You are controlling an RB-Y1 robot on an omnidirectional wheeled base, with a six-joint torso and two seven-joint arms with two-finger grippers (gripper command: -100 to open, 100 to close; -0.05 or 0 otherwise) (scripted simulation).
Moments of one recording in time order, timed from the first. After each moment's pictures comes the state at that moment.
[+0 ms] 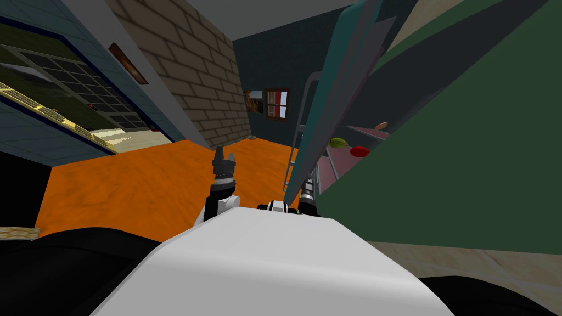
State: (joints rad) left arm 0.54 -0.02 0.05 -2.27 0.09 -0.52 -0.15; right arm 0.69 0.03 0.55 -2.23 -1.47 -0.45 -1.36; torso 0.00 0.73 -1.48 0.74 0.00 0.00
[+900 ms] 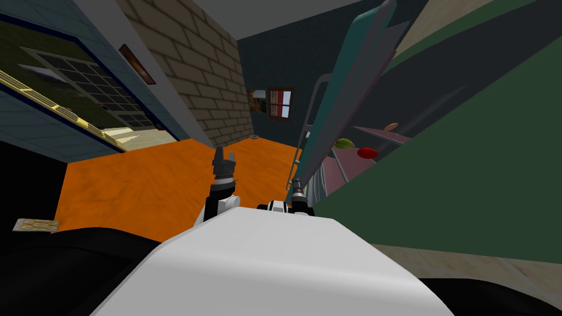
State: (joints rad) left arm 0.54 -0.02 0.05 -2.27 0.09 -0.52 -0.15; right arm 0.55 -0.03 0.57 -2.06 -1.26 -0.34 -1.23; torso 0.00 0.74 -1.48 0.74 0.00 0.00
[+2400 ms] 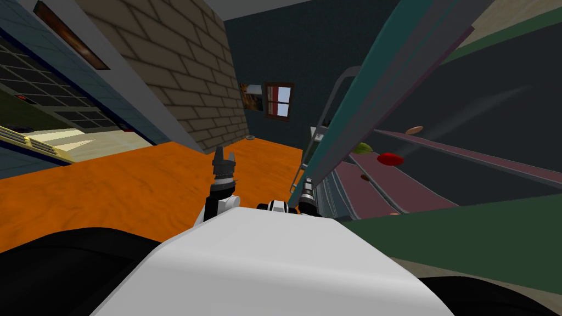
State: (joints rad) left arm 0.54 -0.02 0.05 -2.27 0.09 -0.52 -0.15; right arm 0.67 0.01 0.54 -2.21 -1.40 -0.47 -1.27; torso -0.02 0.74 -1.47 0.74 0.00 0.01
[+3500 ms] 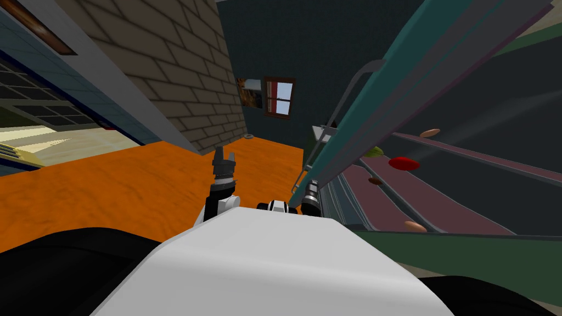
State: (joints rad) left arm 0.54 -0.02 0.05 -2.27 0.09 -0.52 -0.15; right arm 0.70 0.00 0.55 -2.26 -1.44 -0.55 -1.36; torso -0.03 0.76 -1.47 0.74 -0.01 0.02
